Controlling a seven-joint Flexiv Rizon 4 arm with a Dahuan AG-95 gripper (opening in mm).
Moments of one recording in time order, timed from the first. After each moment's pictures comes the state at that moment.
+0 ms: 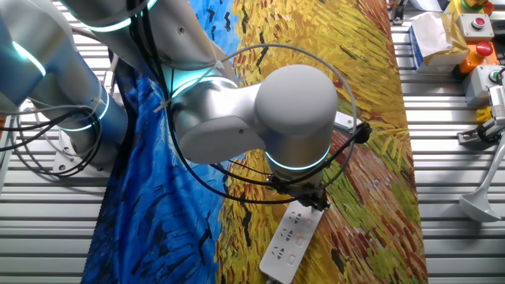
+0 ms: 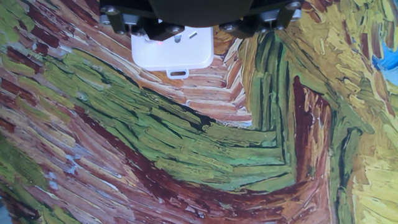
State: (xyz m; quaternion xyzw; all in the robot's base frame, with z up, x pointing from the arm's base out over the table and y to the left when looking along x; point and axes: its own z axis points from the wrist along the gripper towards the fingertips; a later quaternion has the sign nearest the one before) arm 0.458 -0.163 0.020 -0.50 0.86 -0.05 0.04
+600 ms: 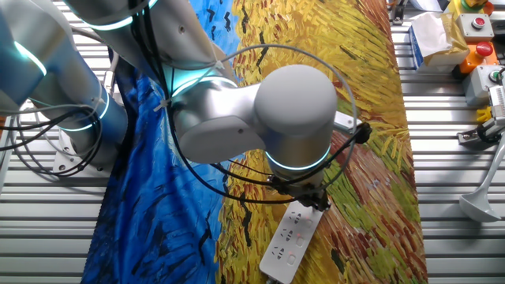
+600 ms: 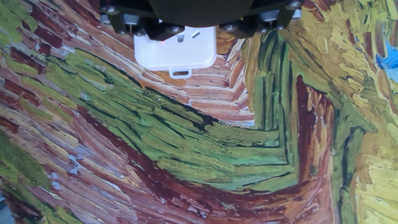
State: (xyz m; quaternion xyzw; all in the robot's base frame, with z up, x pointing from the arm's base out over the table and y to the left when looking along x) arm 0.463 -0.165 0.019 -0.51 0.86 -0.06 0.04
